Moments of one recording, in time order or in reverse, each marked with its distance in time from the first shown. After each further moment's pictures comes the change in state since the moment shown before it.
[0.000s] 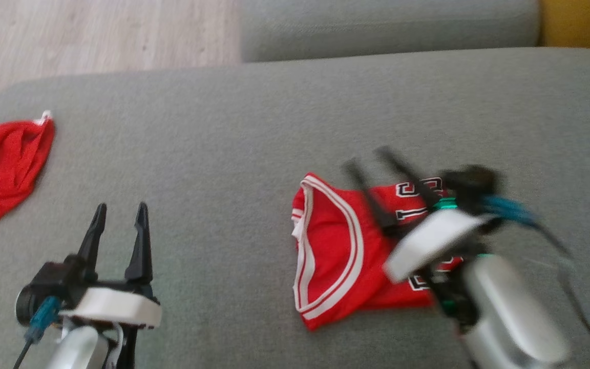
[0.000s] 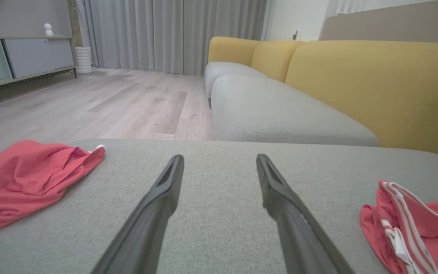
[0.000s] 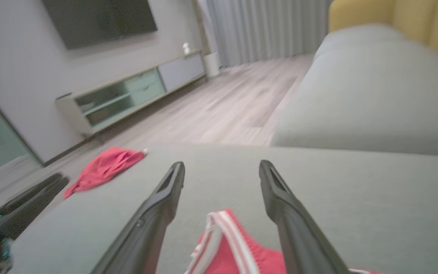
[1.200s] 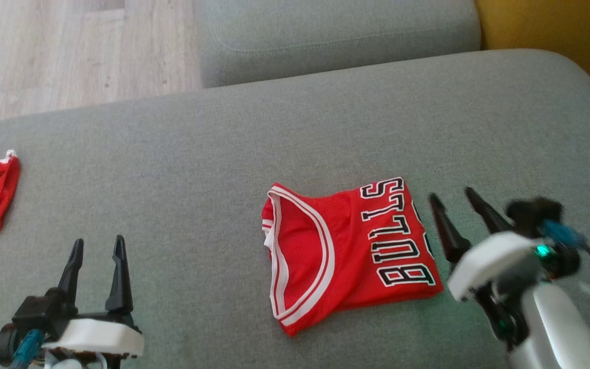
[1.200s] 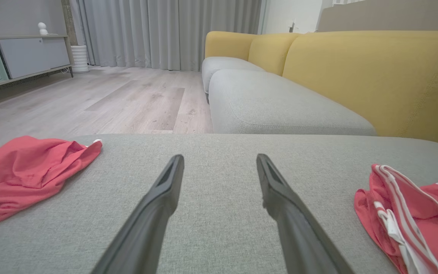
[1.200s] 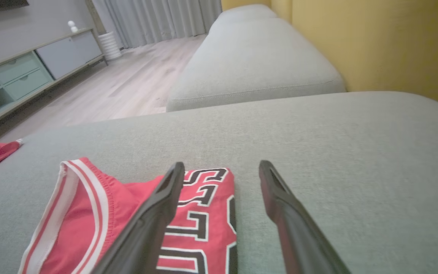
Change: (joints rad) left arm 0.130 -0.003 0.096 -0.012 0.031 0.007 -0.004; right arm 0.165 -0.042 -0.300 0.042 -0.127 0.000 0.024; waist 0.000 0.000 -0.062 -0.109
